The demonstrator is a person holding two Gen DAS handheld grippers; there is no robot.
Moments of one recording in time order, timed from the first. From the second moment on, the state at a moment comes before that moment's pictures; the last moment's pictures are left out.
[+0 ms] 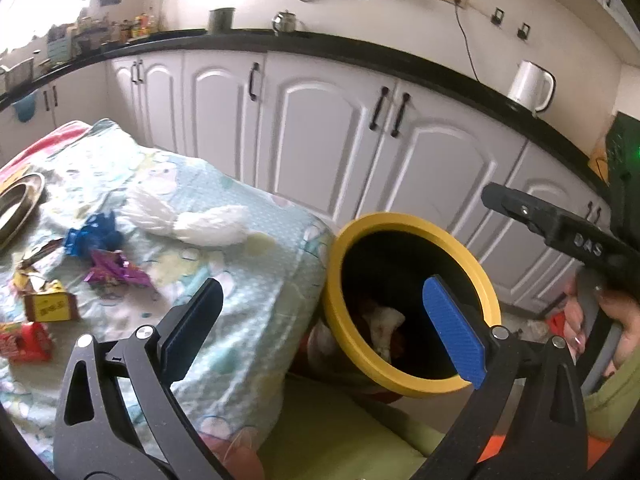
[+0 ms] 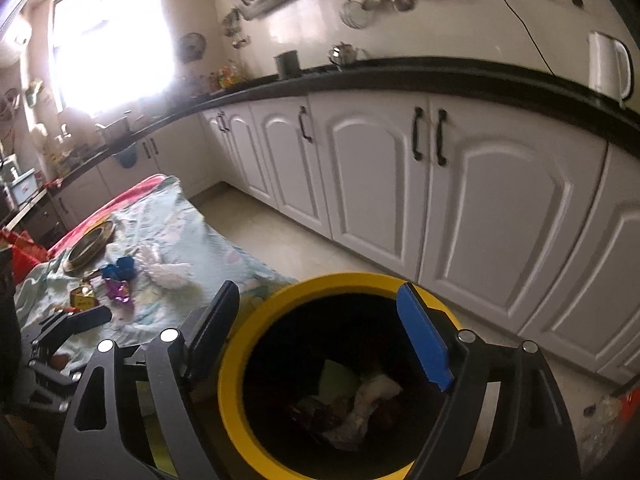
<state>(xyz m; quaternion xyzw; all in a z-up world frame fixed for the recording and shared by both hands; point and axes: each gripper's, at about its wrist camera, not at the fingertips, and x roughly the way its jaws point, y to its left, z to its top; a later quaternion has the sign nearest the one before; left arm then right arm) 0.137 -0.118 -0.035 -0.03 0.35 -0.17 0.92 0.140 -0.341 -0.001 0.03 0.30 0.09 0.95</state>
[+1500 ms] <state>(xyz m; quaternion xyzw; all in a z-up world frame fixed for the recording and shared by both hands) 0.110 0.019 0.001 -0.11 0.28 0.00 0.96 0.104 -0.225 0.024 -0.07 0.25 0.20 0.95</state>
